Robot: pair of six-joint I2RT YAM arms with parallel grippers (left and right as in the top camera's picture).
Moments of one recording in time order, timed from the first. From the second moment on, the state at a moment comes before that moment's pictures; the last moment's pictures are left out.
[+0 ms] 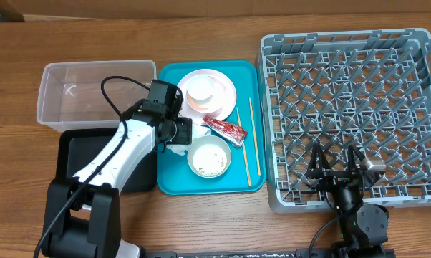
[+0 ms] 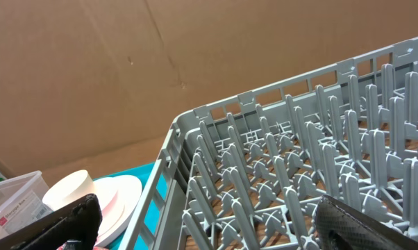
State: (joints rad) left arm -0.25 1.67 1.03 -0.61 0.08 -0.23; right arm 0.18 0.01 0.02 -0.02 0.09 0.36
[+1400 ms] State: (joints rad) left arm -0.25 1.67 0.91 -0.38 0.08 -0.23; right arm 0.18 0.01 0.02 -0.02 0.09 0.36
